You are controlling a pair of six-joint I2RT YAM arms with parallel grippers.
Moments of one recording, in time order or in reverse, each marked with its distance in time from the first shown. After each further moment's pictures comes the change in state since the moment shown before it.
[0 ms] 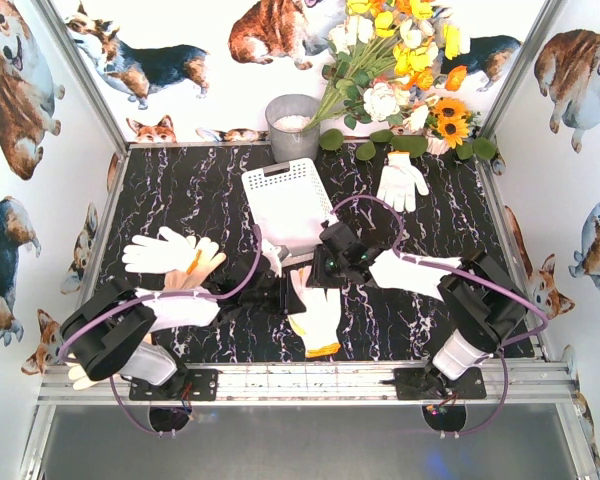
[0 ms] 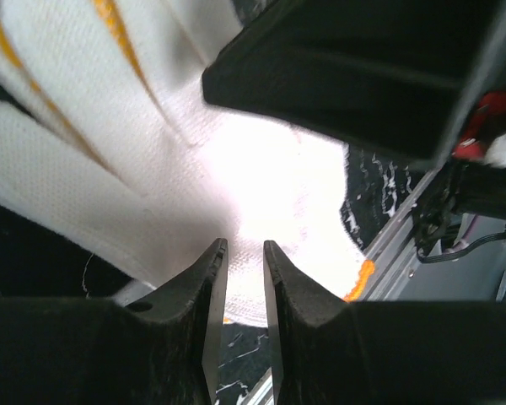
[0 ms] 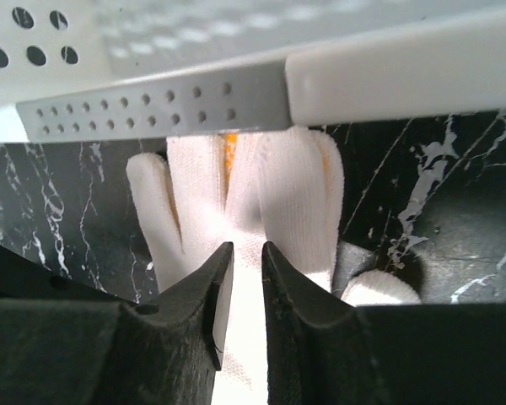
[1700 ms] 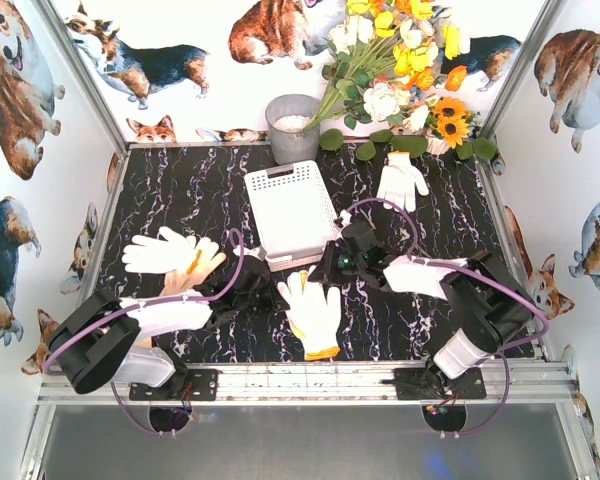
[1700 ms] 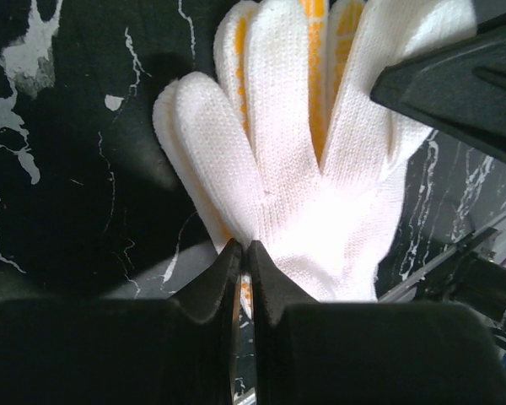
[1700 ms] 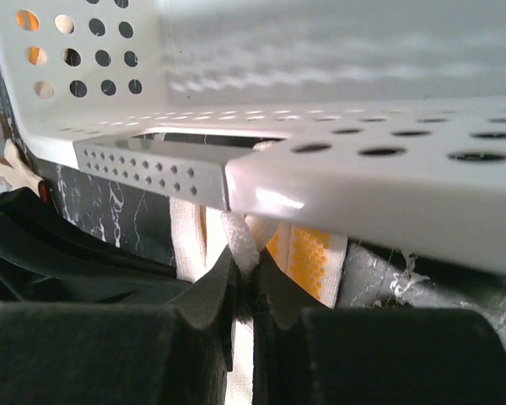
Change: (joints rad) left arm 0.010 -0.095 -0.017 -0.211 -0.216 -0.232; right arm -0.122 -0.029 -0.153 0.292 -0.203 0.026
